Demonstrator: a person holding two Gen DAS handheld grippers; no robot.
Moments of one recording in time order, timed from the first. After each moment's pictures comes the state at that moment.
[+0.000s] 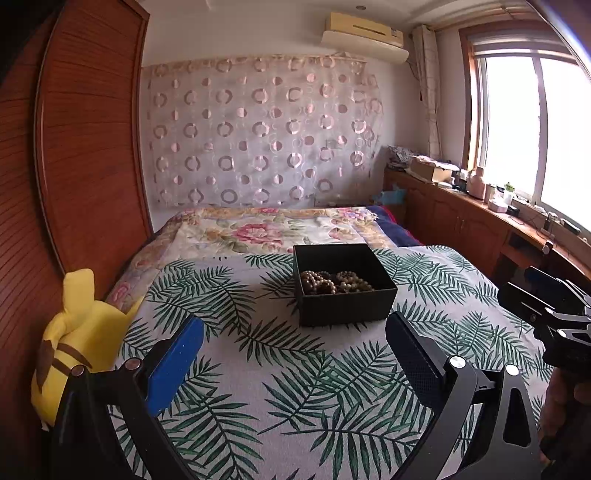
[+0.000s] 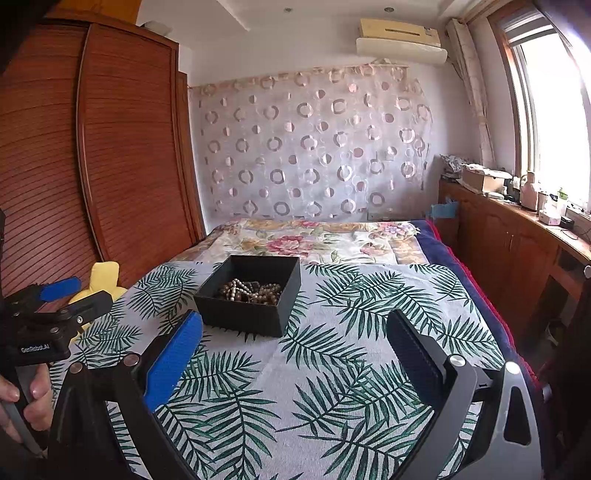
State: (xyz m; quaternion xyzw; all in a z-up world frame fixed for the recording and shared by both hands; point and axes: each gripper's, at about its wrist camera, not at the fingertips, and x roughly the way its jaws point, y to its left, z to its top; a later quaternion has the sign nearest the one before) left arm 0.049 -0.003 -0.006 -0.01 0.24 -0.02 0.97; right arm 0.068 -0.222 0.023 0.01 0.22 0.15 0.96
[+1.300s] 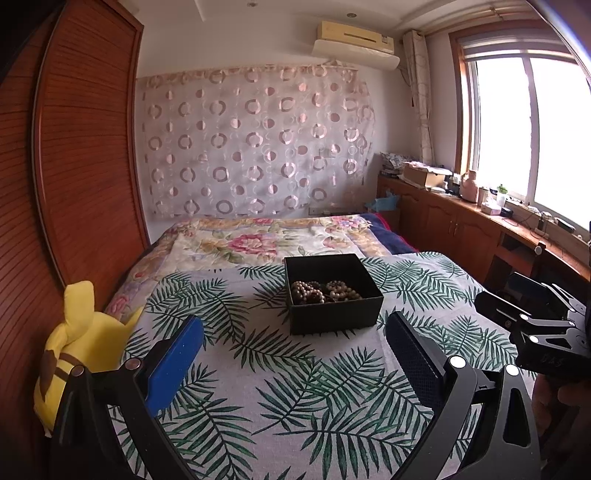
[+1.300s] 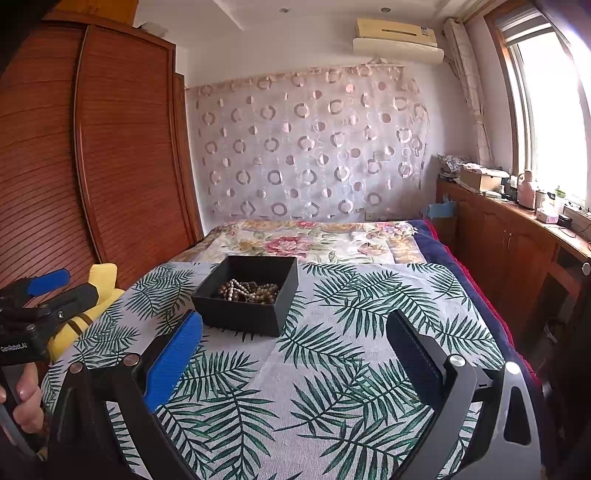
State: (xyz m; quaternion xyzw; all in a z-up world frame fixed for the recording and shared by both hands) left arm 0.041 -0.006 0.005 0.00 0.23 -0.03 0.97; right arm 0.067 -0.226 0.020 0.01 0.22 0.14 0.96
